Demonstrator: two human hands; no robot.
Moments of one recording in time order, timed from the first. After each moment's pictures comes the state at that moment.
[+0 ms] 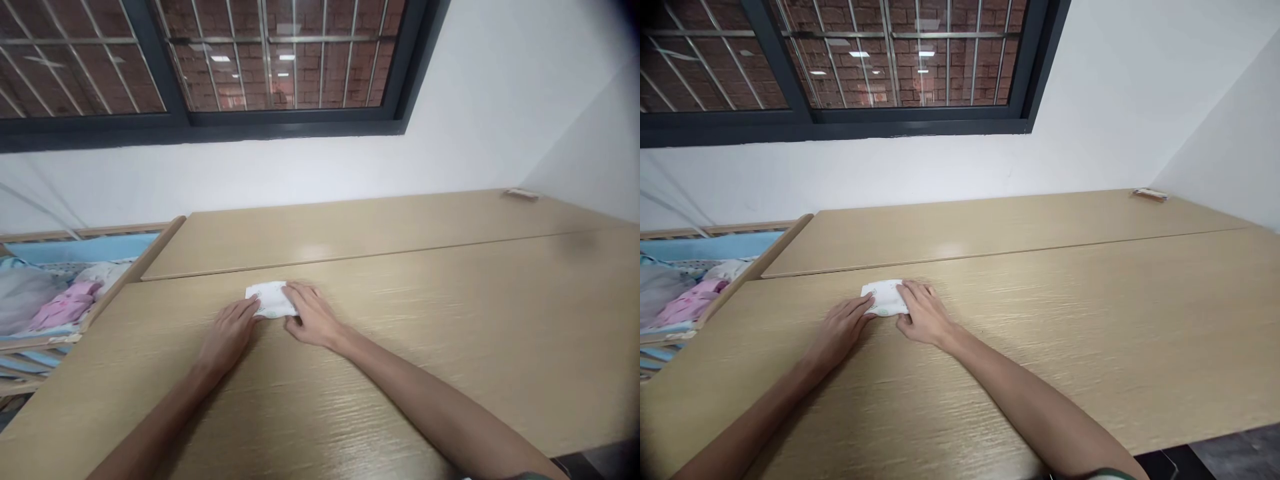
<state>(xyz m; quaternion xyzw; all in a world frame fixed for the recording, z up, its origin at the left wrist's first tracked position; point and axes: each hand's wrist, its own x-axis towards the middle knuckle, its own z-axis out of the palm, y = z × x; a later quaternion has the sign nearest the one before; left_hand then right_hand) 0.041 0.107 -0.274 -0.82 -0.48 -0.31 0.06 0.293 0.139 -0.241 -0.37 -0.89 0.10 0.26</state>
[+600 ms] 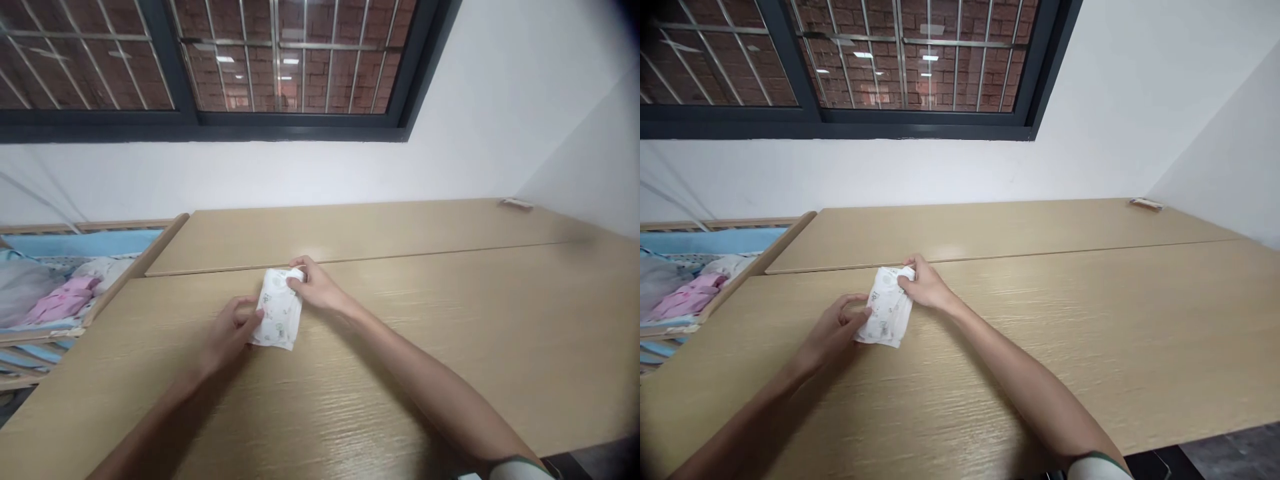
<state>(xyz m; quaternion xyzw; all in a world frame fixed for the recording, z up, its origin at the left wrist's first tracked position) 0.057 0.079 -0.213 -0.60 -0.60 -0.36 -0.38 0.273 0.172 -0.188 -0.44 -0.73 0.37 0.36</state>
